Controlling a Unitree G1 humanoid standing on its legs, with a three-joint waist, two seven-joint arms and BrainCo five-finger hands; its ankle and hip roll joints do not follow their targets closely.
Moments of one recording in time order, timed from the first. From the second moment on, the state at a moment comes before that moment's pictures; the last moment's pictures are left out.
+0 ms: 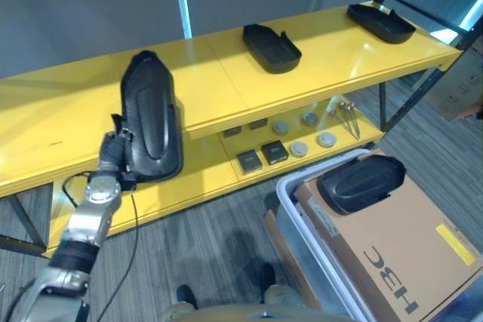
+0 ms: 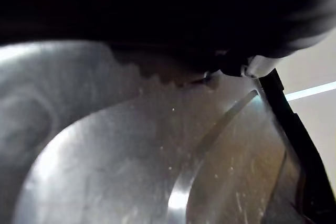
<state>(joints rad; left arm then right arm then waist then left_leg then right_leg) -0.29 0.61 -0.09 0.32 -0.32 0.13 0.30 0.25 -0.33 0.20 1.00 0.29 0.02 0.16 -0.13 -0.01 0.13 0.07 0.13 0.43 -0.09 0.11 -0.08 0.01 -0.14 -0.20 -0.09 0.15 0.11</state>
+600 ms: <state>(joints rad) -0.89 0.73 -0.42 1.20 -0.13 0.34 0.31 0.26 -0.33 0.31 1.12 0.27 -0.02 0.21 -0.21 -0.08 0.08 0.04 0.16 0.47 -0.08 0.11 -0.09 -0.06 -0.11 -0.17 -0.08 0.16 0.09</state>
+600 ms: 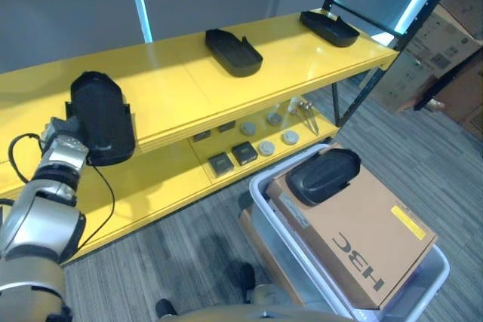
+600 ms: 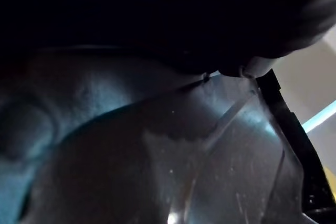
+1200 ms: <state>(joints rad) -1.29 0.78 -0.52 1.25 -0.11 0.32 0.49 0.07 -0.32 0.38 1.20 0.36 -0.09 0.26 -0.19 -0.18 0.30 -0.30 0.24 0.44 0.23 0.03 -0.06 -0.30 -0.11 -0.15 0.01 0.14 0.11</state>
